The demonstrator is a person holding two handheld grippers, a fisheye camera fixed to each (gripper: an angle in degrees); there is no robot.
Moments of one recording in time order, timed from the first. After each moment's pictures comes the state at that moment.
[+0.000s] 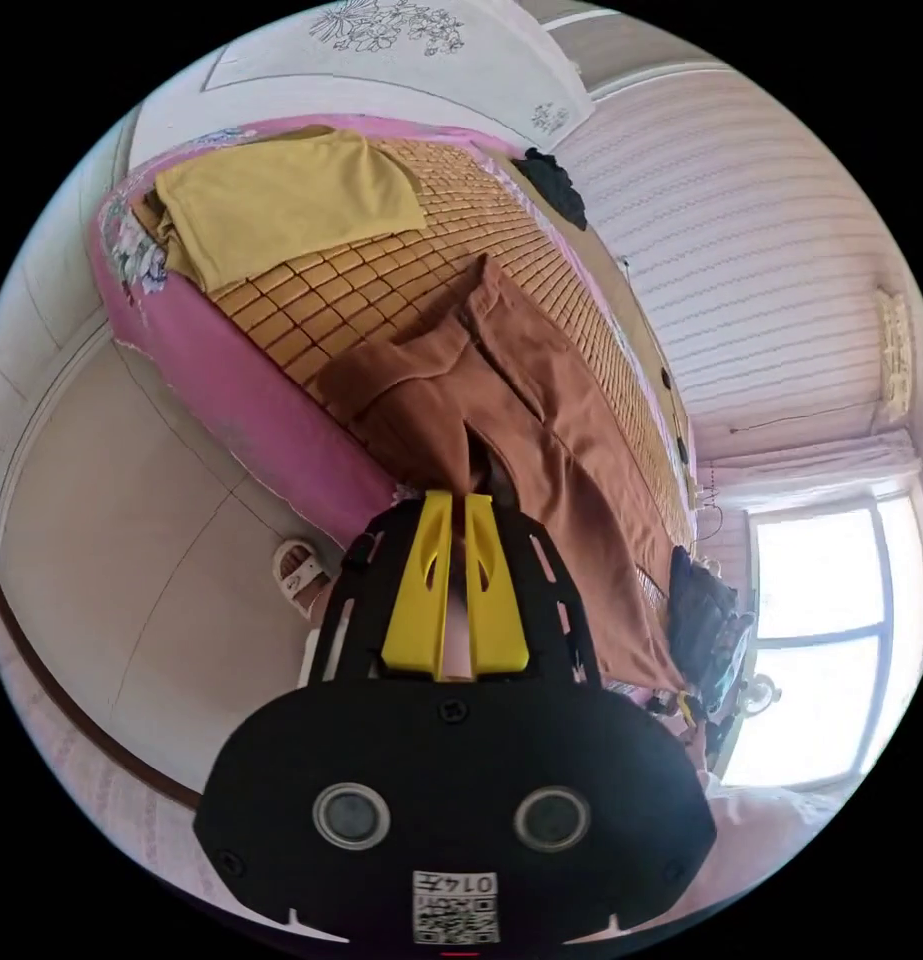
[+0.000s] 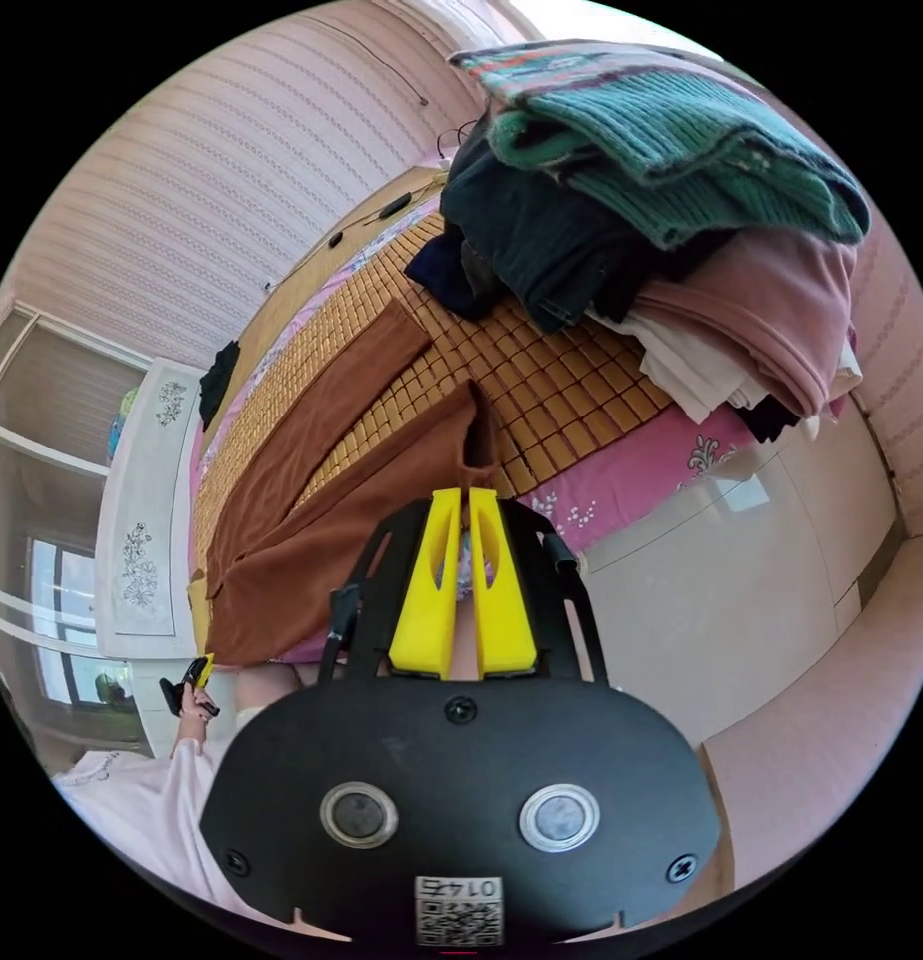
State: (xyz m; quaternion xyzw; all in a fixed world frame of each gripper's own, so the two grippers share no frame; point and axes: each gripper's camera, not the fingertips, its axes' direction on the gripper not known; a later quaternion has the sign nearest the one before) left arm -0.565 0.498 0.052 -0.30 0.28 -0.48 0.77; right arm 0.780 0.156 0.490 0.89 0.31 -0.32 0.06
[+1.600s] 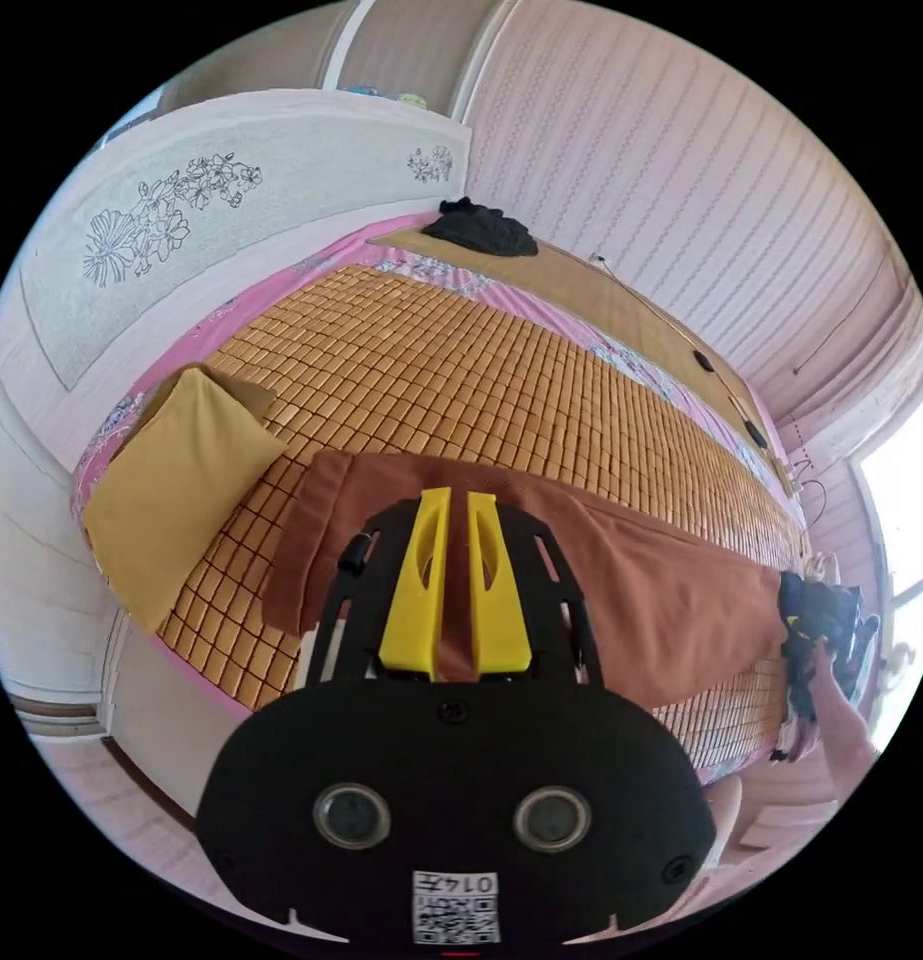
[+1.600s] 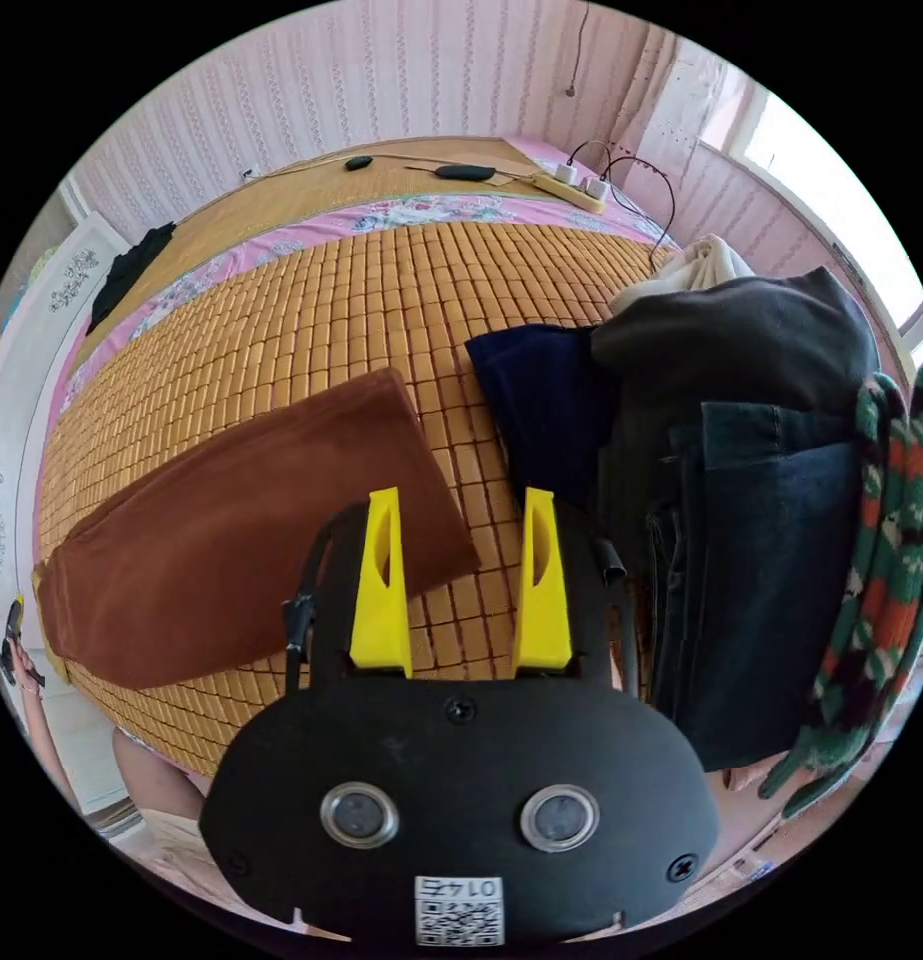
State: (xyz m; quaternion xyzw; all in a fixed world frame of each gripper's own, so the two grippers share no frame) left arm -0.473 0.244 0.143 -0.27 0.16 -0.31 0.89; right arm 0.394 0.190 0.530 0.87 0.48 -0.10 -0.02
